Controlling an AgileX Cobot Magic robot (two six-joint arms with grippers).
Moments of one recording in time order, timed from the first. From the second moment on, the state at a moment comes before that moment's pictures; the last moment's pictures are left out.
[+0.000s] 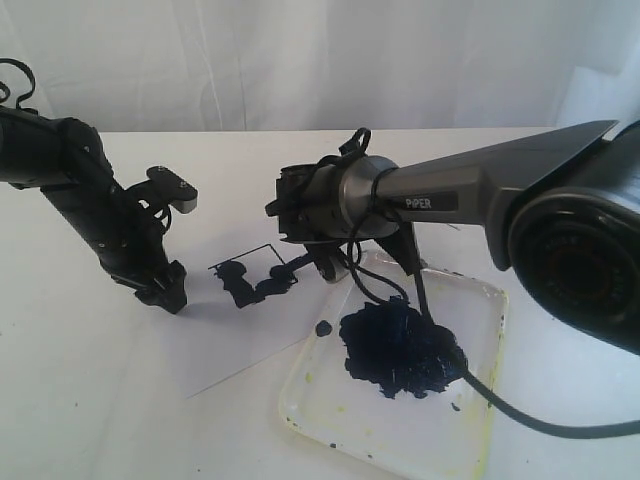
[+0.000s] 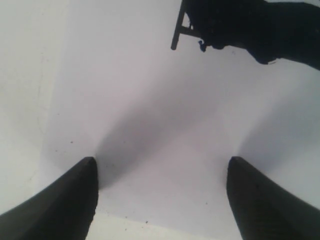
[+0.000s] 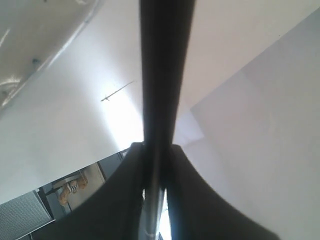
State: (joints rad) left arm -0.30 1.99 -1.28 -0.24 0.68 0.71; right arm 0.72 2.26 -1.59 -1.17 1.09 -0.47
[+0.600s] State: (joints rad) left arm -0.30 1.99 -1.28 -0.24 0.68 0.71; right arm 0.72 2.26 -1.59 -1.22 1.03 -0.46
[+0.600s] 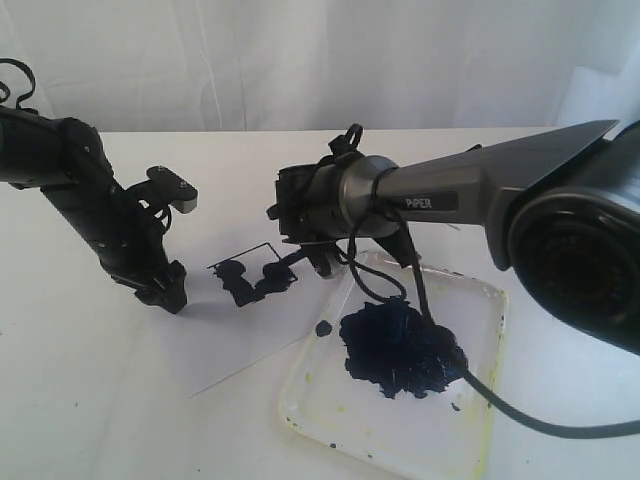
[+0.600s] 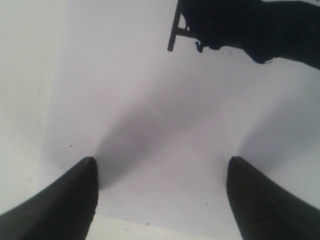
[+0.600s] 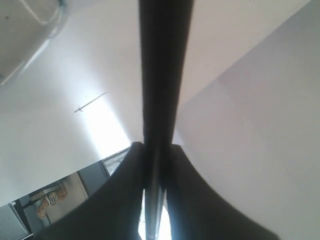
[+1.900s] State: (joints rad) left arm -0.30 1.99 -1.28 -0.24 0.68 0.71; right arm 0.71 2.31 -1.65 -1.40 0.96 -0.23
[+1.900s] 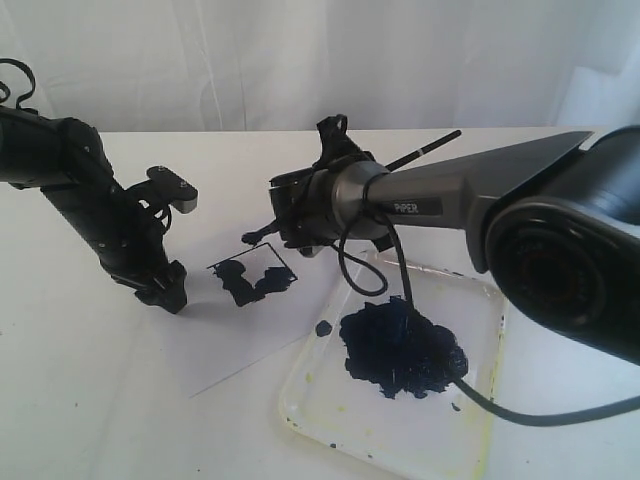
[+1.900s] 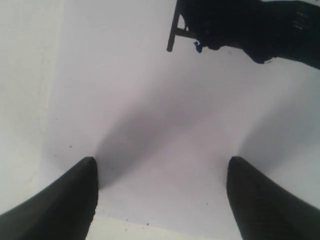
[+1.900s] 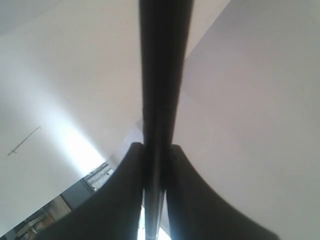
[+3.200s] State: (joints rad) left arm -0.30 1.99 -1.28 -0.24 0.68 0.71; right arm 0.71 2.35 -1.65 -1.44 0.99 -0.24
